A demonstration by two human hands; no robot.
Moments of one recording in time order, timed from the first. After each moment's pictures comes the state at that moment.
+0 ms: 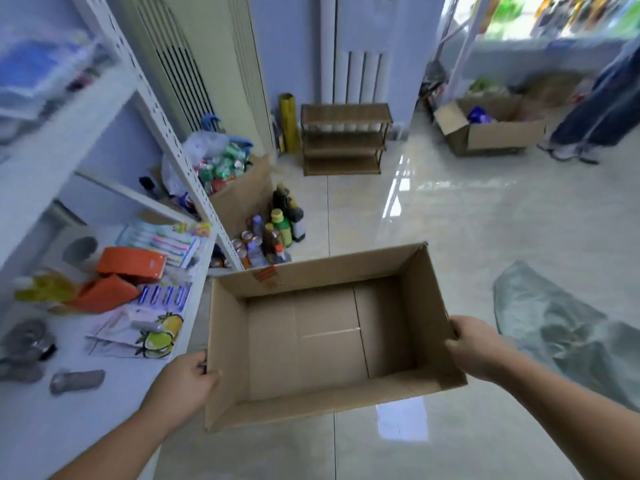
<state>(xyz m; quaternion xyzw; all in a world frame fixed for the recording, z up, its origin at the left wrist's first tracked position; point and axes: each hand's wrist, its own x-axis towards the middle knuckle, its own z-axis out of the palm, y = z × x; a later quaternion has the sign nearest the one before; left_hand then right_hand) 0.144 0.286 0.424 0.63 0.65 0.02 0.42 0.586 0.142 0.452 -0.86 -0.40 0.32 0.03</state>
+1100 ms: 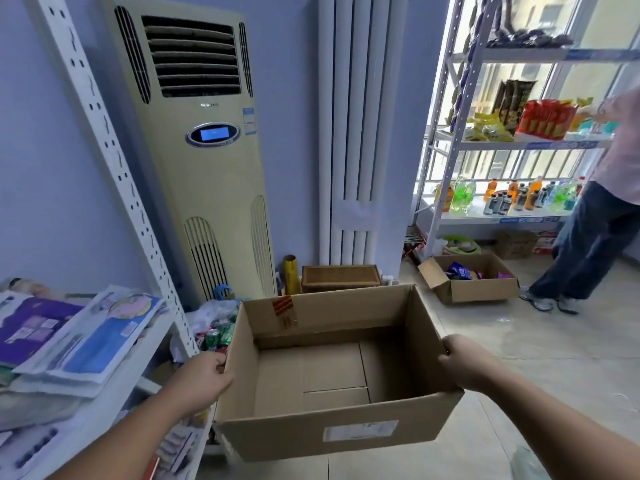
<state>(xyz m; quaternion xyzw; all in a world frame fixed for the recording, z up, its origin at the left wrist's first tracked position) 0.265 0.535 0.695 0.76 0.57 0.06 0.30 0.710 0.356 0.712 -0.87 -0.43 0.20 0.11</state>
